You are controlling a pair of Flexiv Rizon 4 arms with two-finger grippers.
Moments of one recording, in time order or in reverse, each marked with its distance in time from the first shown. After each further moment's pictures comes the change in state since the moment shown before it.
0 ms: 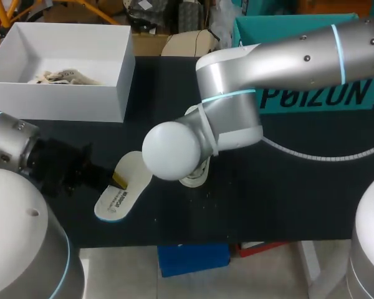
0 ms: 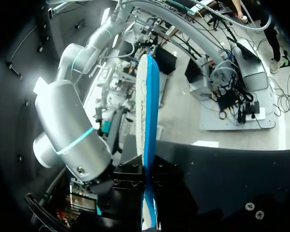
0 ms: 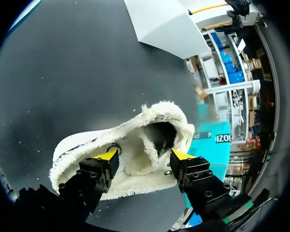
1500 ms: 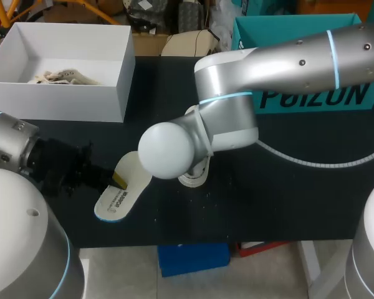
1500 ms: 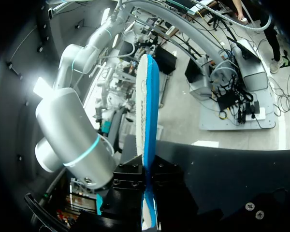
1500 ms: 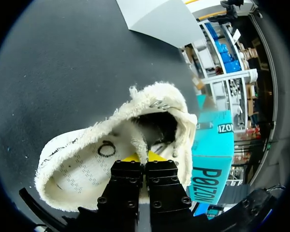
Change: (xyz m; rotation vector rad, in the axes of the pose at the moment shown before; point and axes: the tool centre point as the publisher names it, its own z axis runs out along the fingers) left arm 0.000 0.000 0.000 0.000 0.000 0.000; right arm -0.002 -0.010 0.019 0.060 -0.023 0.073
